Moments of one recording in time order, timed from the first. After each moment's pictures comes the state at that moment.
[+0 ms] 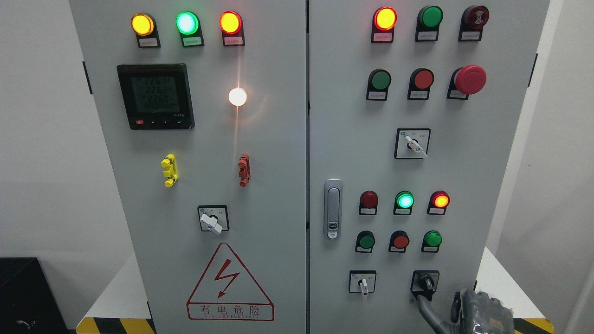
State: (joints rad) left arm 0.00 -0.10 -0.13 0.00 0.06 -0.07 -0.02; right arm -0.21 0.08 -0.11 -1.68 1.29 0.28 0.10
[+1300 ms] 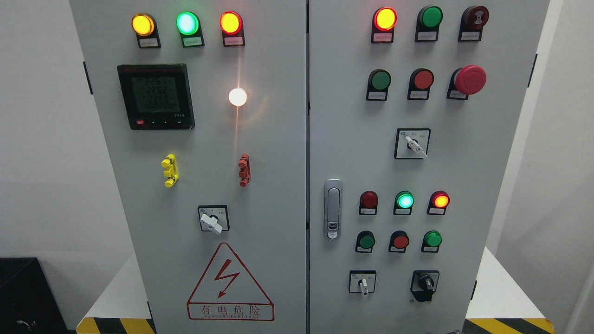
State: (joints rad) left arm 0.00 -0.10 -0.13 0.00 0.06 -0.07 -0.02; right arm 0.15 0.11 -0.02 -1.99 0.34 0.20 -0.12
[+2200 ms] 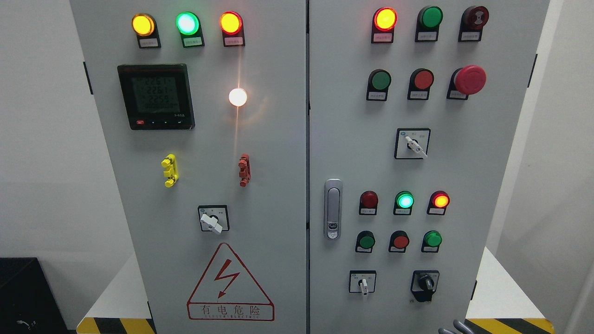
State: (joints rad) left arm 0.00 -0.10 -0.13 0.00 0.06 -0.07 -0.02; right arm 0.27 0.12 -0.03 -2.06 -0.11 0.01 -0.03
